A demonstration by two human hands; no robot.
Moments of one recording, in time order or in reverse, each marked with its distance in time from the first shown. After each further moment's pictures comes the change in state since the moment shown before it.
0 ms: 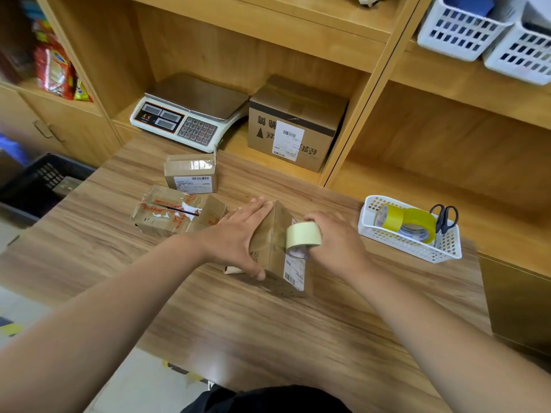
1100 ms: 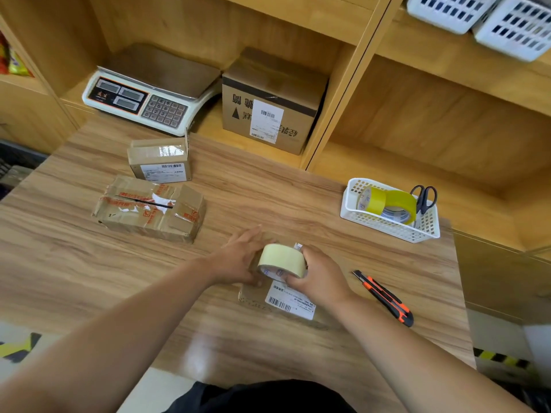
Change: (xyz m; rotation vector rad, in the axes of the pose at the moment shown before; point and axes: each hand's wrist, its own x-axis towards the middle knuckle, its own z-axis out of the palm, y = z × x) left_hand 0.047 -0.016 0.085 -0.207 -0.039 -0.013; right_hand -0.041 0.021 0.060 0.094 -0.140 0.228
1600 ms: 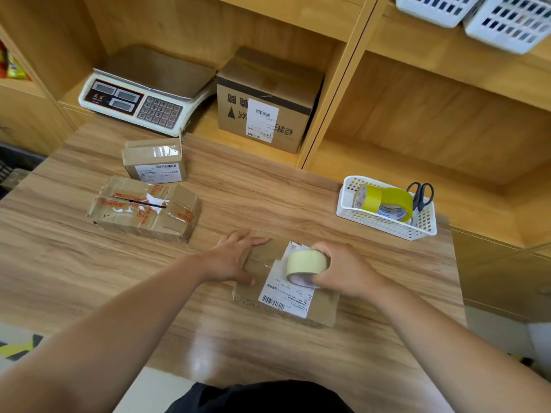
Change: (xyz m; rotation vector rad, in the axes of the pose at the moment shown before) left_hand 0.000 0.004 -0.003 -0.071 -0.080 -0.102; right_hand -0.008 0.023 -0.058 0.096 -0.162 -0.013
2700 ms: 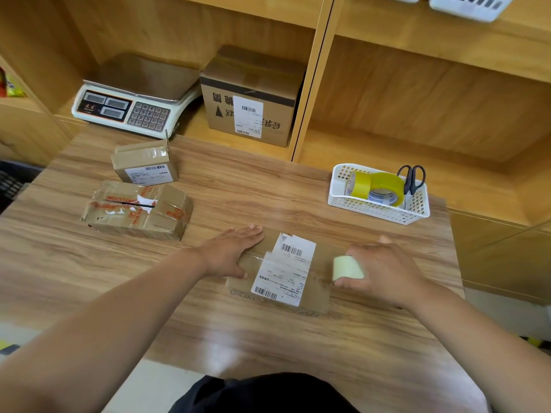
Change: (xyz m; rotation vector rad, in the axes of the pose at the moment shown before) left_hand 0.010 0.028 0.009 0.464 -0.069 0.137; right_hand -0.051 0.078 -0.035 -0.636 0.122 -0.250
